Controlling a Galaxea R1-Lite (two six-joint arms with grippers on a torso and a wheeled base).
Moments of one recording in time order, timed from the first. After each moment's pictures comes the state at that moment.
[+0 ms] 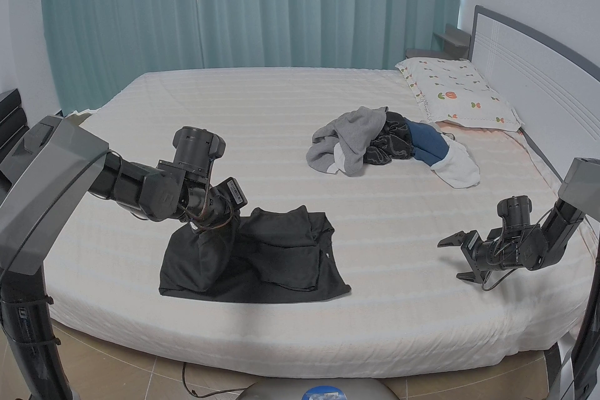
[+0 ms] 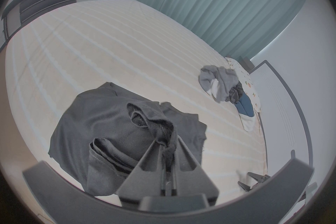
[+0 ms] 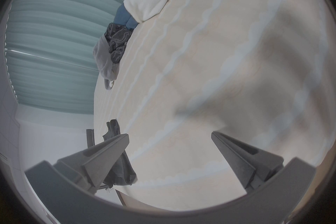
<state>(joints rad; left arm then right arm) -0.36 2.17 -1.38 -0.06 0.04 -0.78 -0.02 2.22 -0.77 -0.64 0.38 0.86</state>
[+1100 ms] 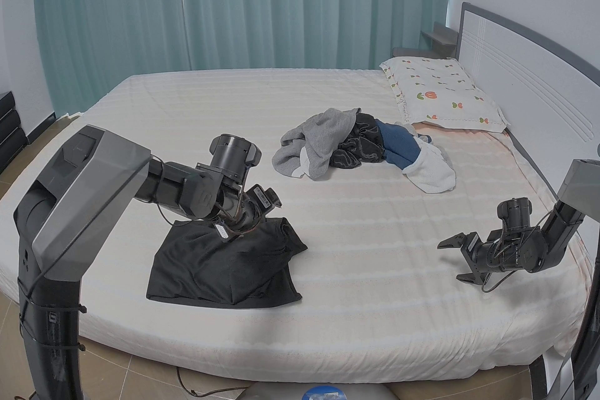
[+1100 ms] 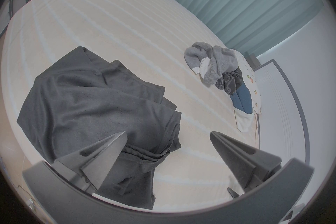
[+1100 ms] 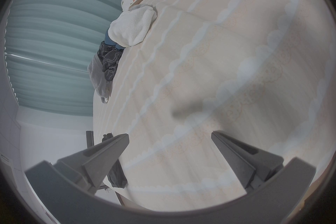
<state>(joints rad) -0.40 2.30 -1.53 0.06 0.03 -0.95 -0.02 2.22 -0.75 -0.67 0.38 0.86</state>
